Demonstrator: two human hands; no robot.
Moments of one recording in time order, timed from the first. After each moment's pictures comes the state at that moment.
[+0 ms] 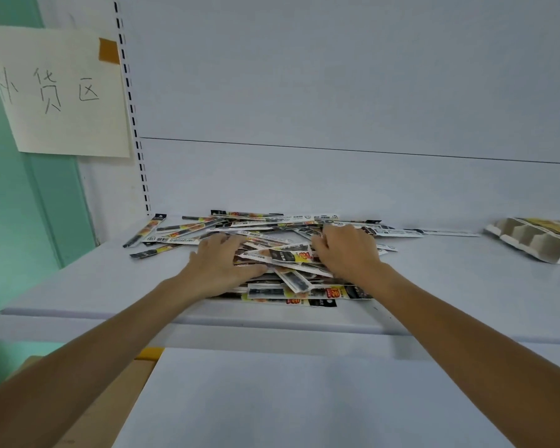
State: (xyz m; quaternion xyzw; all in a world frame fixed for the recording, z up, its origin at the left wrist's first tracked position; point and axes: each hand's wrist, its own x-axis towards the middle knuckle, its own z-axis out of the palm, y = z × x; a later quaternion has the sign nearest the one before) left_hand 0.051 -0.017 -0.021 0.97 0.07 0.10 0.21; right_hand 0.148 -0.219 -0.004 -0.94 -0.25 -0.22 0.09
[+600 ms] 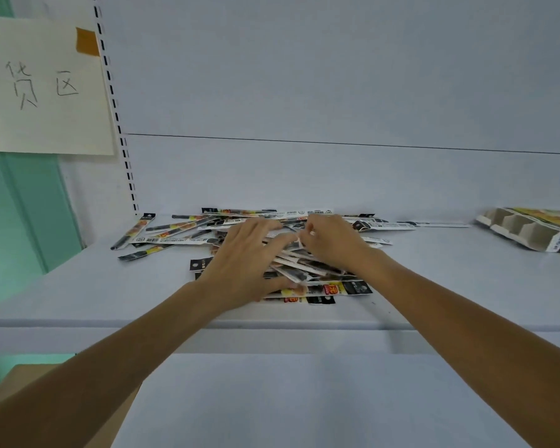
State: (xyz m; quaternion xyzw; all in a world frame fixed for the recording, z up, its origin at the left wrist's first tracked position) left_hand 0.052 -0.054 -0.016 0.94 -0.16 0.29 -0.02; right_hand 0.142 -0.209 0.009 -0.93 -0.29 -0.12 0.17
